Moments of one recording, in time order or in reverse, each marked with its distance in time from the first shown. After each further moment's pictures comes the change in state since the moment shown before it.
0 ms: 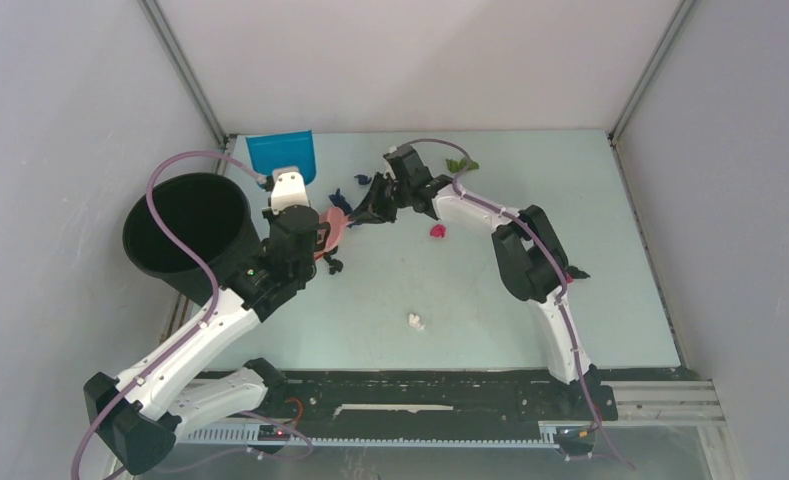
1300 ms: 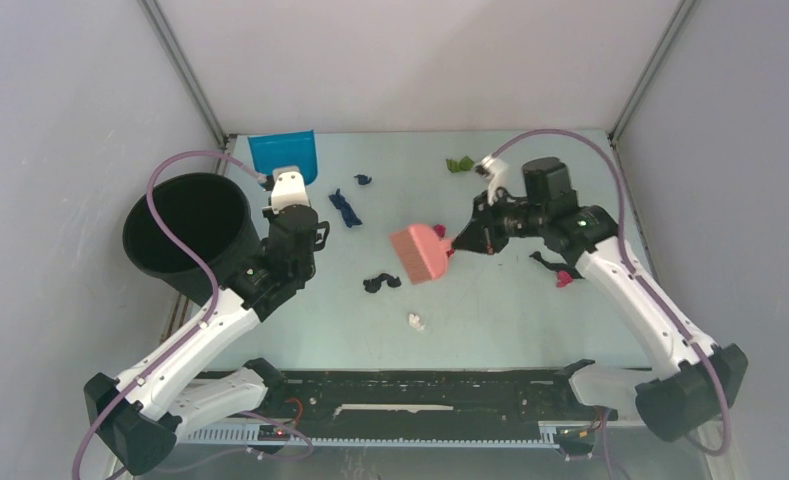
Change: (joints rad) left arm 0.007 0.000 0.000 0.003 0.024 0.002; right arm -0.266 -1.068 -0.625 -0.422 -0.132 -0.871
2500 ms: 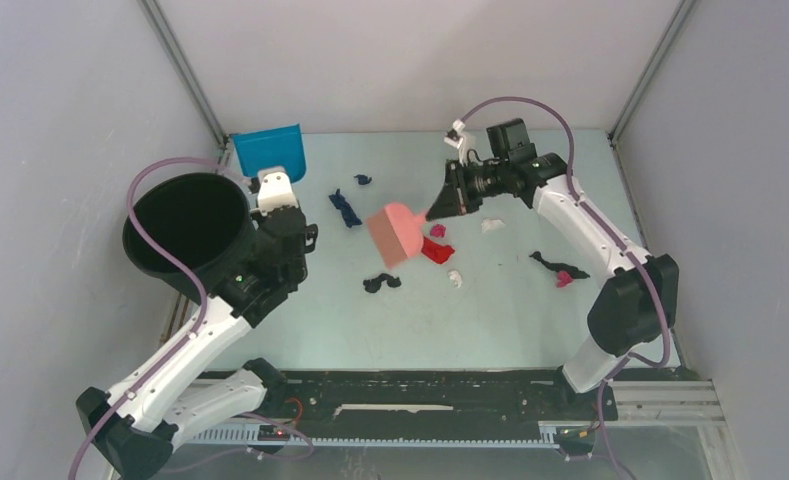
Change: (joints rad) left arm 0.011 -0.046 0.000 0.002 -0.019 0.001; right arm -0.003 0.455 0.352 -0.163 -0.207 -0.051
